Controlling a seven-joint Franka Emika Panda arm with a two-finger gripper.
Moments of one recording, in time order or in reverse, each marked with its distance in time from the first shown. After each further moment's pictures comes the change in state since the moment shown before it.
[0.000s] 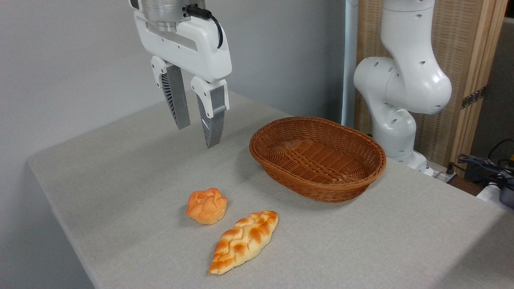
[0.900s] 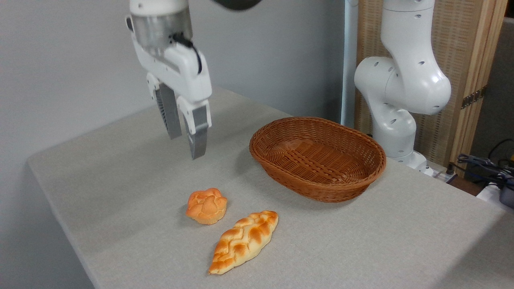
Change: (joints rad) arm -0.039 0.000 -0.060 -0.142 -0.011 0.155 0.000
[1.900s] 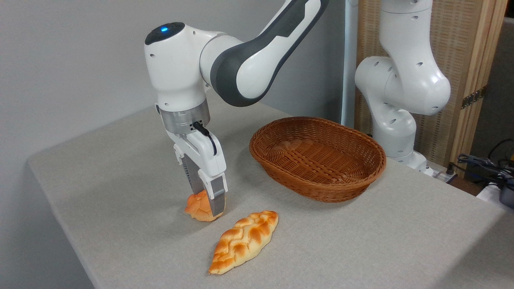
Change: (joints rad) arm -0.022 0.041 -0.019 -0.346 0.061 0.341 0.001
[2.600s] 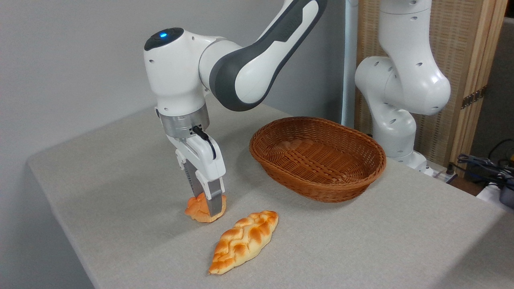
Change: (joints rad) arm 0.000 0.015 -0.001 0.000 0.000 0.010 0.000
